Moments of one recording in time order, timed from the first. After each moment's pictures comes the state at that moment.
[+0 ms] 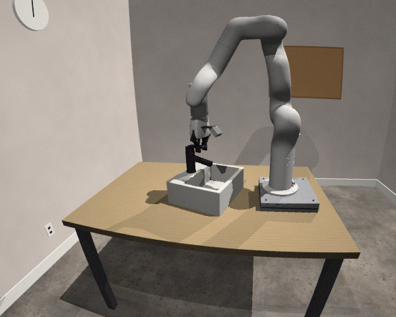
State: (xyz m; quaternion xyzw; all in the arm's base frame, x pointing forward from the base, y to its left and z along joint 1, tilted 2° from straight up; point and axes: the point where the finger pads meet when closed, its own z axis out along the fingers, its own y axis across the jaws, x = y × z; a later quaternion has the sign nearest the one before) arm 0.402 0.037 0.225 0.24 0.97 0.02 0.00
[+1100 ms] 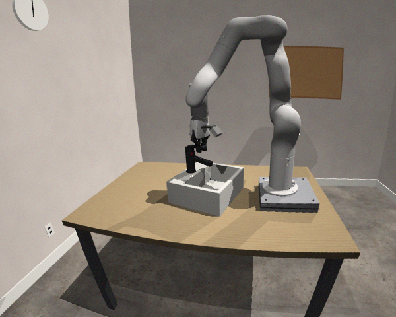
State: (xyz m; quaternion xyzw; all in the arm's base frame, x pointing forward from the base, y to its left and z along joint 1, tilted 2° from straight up) arm 0.402 0.037 0.225 0.24 0.97 0.02 0.00
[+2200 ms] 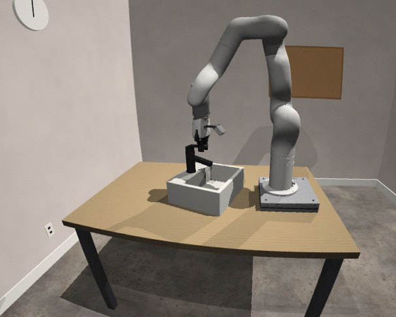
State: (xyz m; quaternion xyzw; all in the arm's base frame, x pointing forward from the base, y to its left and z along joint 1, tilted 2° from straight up) arm 0.397 0.024 0.224 0.16 0.99 0.02 0.01
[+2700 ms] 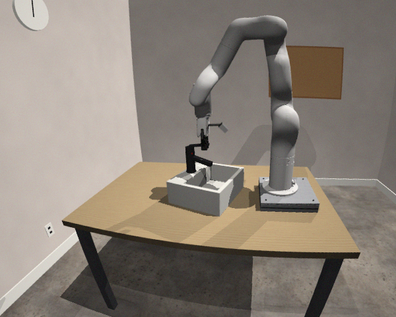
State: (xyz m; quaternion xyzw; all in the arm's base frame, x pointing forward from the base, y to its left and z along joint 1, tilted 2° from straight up) arm 0.393 -0.005 0.223 -0.02 1.00 0.01 0.01
